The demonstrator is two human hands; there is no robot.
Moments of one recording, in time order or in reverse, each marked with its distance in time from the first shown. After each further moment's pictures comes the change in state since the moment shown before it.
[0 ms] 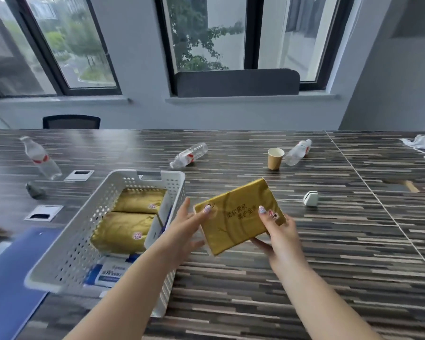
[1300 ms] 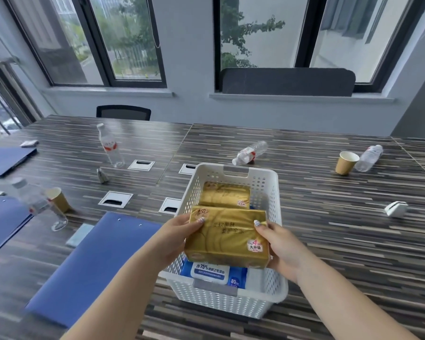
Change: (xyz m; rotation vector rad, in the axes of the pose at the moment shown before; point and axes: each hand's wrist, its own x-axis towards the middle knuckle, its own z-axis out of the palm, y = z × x) left_hand -0.072 0.056 -0.255 0.147 0.130 -0.087; right_hand -0.051 0.109 0.209 -0.430 -0.317 0.283
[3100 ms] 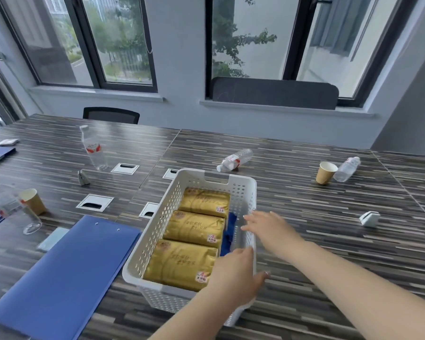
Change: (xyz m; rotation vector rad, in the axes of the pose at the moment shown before) left_hand 0.006 -0.040 0.159 1.302 -0.016 0.263; right_hand 0.031 -0.031 -0.057 -1.834 0.019 -0.651
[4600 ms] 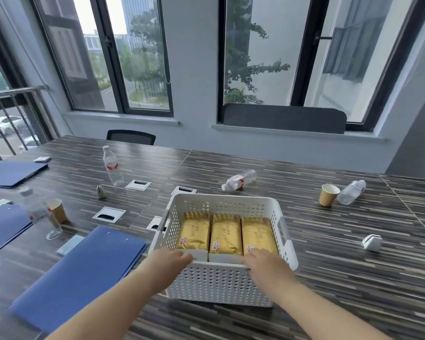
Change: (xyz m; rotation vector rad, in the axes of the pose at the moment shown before) left_hand -0.027 -0.099 -0.039 0.581 0.037 0.057; right_hand -0.047 0.000 0.035 0.044 0.175 -0.052
